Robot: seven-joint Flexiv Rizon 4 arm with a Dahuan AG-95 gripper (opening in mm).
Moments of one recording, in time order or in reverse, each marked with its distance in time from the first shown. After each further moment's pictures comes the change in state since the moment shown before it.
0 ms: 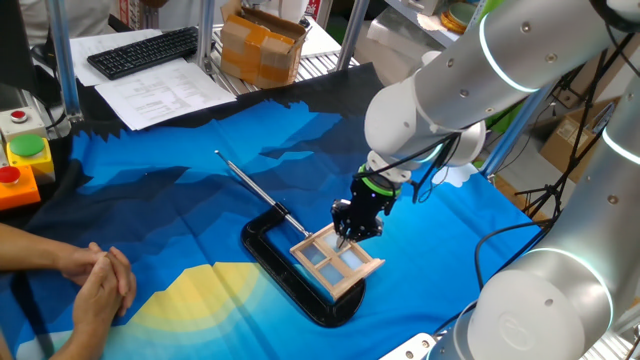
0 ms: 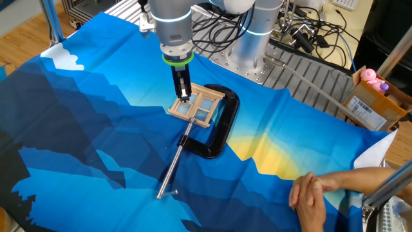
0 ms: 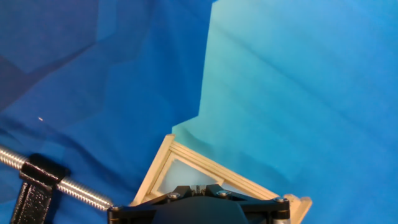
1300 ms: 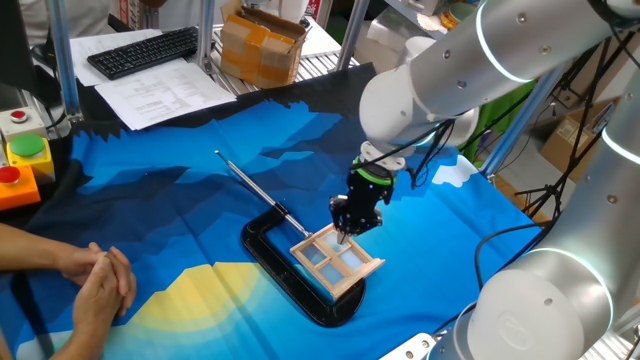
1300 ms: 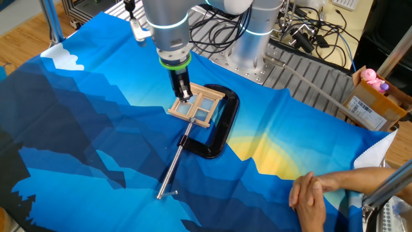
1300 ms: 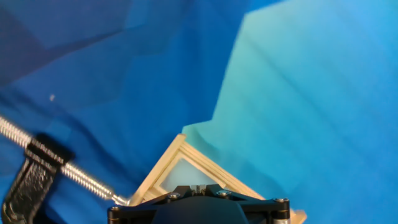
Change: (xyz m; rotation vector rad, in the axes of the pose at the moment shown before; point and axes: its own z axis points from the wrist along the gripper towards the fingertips) arm -0.004 0.004 -0.010 0.058 0.047 -0.112
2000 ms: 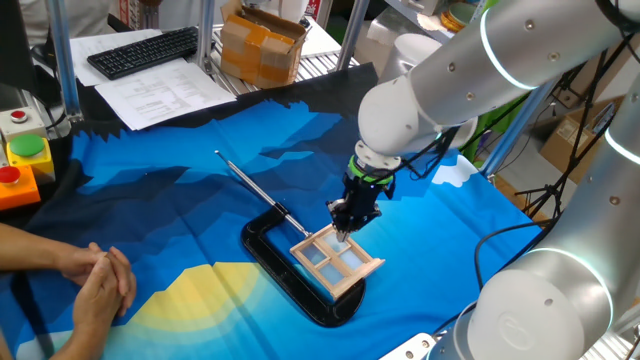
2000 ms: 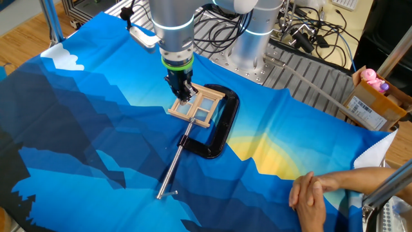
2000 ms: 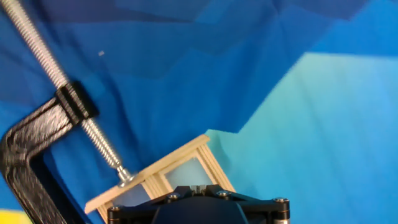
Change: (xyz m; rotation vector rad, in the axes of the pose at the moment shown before) arm -0.003 0.002 -0.004 0.048 -0.035 -0.388
